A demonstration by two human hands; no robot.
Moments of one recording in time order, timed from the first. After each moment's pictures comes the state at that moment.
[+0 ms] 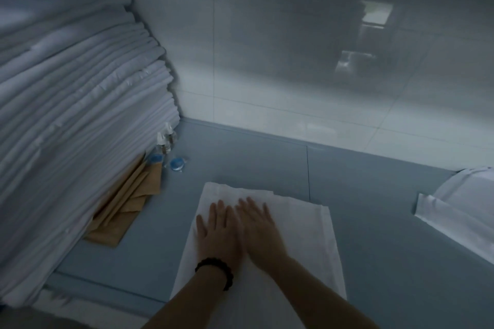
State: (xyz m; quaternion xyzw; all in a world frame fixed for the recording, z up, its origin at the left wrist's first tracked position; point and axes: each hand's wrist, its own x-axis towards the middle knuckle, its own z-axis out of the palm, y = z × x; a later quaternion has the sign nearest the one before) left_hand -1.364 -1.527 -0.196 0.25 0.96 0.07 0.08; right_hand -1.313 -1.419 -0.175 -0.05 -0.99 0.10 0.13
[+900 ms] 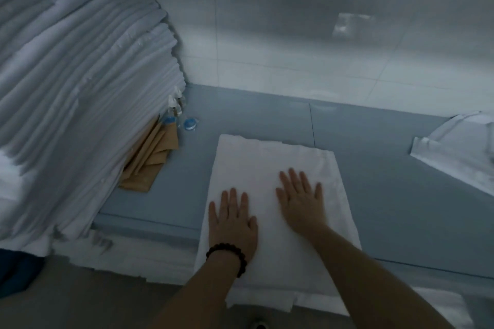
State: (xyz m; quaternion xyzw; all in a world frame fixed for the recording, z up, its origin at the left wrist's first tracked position) left_hand -1.272 -1.606 -0.197 0.29 0.95 0.04 0.09; right_hand -1.226 -1.425 -0.203 -0.28 -0.96 0.07 -0.01
